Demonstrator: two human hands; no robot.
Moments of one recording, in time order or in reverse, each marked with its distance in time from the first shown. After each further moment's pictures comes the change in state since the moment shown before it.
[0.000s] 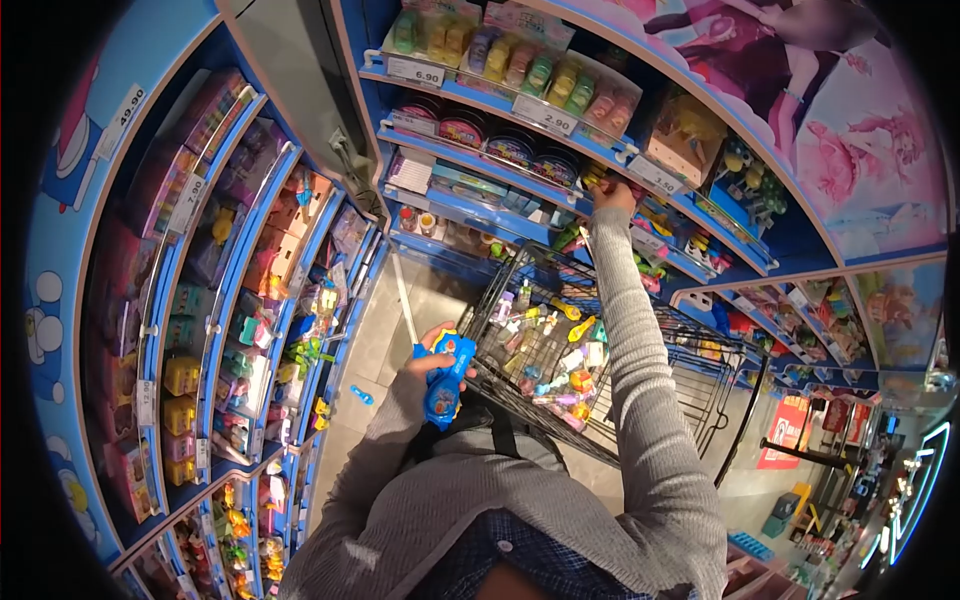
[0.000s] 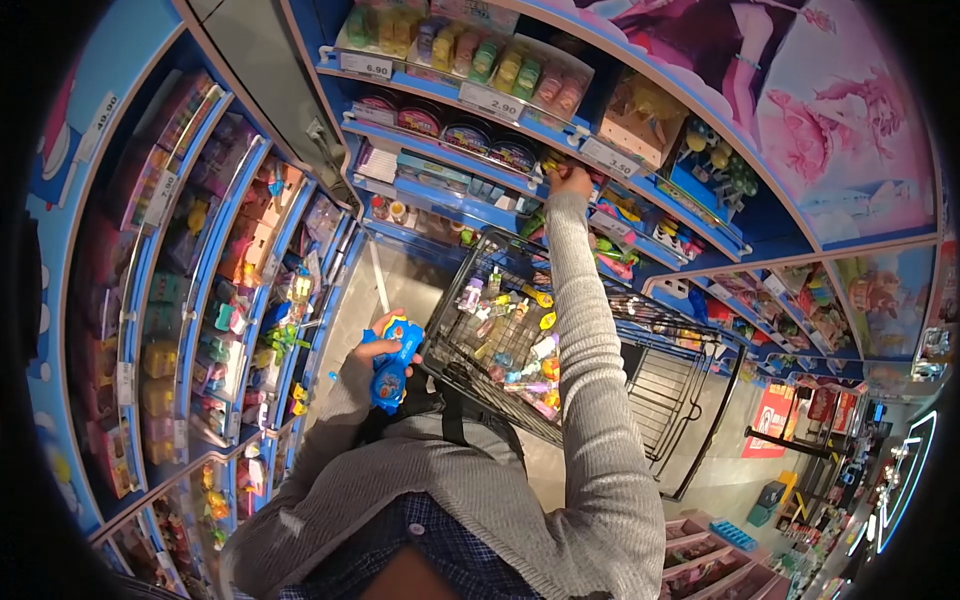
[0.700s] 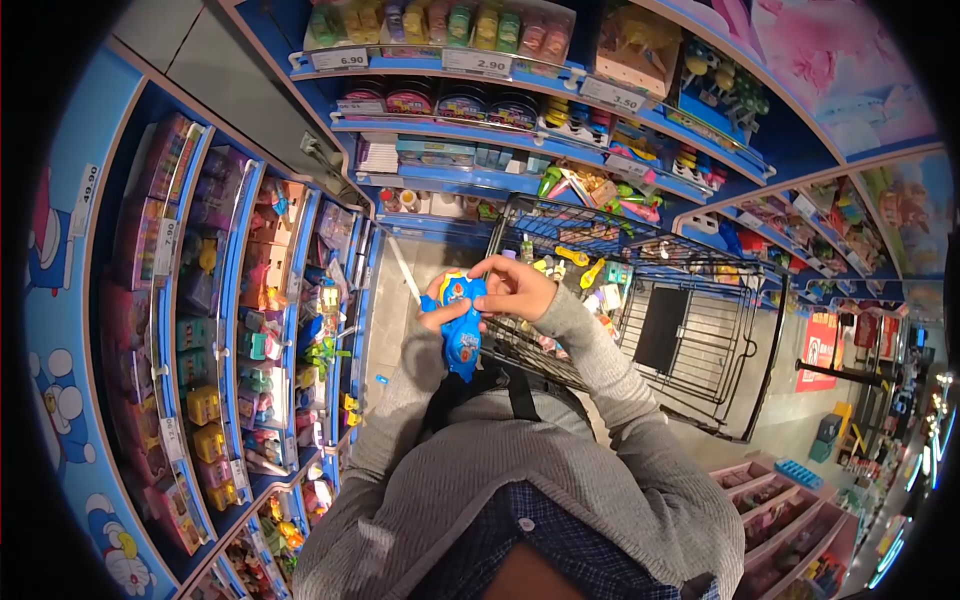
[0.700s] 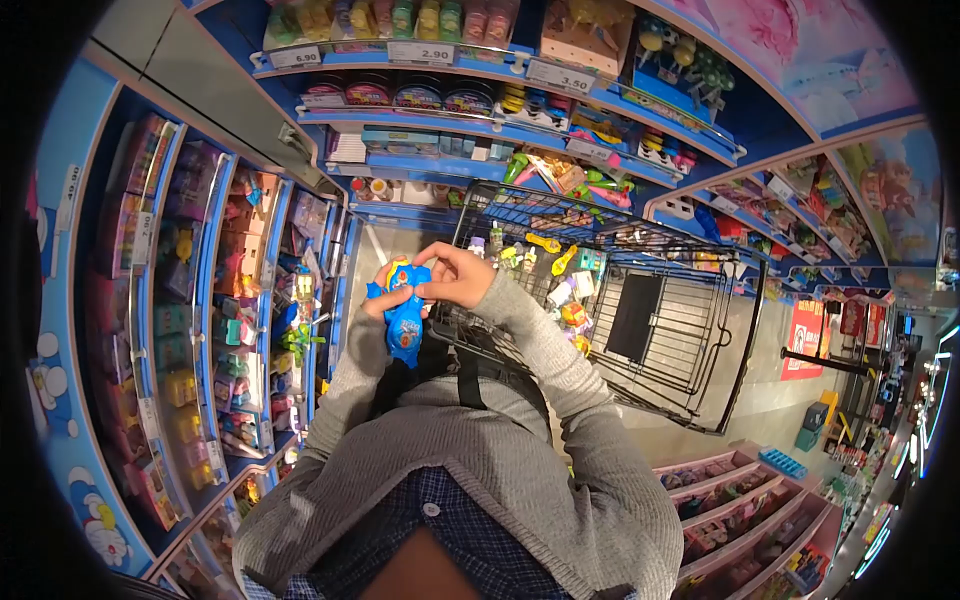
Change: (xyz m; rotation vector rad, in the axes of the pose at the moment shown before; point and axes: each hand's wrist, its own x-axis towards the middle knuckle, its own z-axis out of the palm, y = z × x) left_hand 0.034 -0.003 0.025 0.062 -0.062 0.008; right_hand -0.218 -0.039 -0.088 0.881 -1.298 0.015
